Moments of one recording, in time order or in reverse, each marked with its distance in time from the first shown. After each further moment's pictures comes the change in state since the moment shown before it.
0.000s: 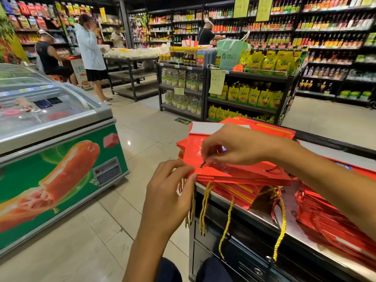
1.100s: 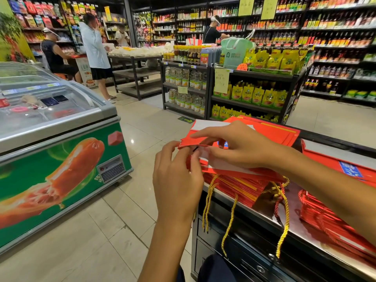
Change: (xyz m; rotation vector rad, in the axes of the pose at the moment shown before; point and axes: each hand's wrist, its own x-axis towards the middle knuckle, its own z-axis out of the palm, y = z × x) left_hand 0.023 0.034 0.009 0.126 0.175 -0.256; right_hand -0.004 -0.015 0.012 0.069 0.270 -0.004
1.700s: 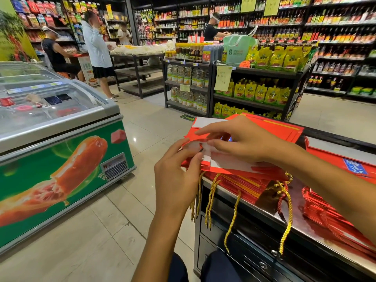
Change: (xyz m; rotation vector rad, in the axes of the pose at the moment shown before) left_hand 0.004 -0.013 -0.010 -0.354 -0.141 -0.053; right_hand 0.002 0.006 -0.002 0.032 0.015 -0.001
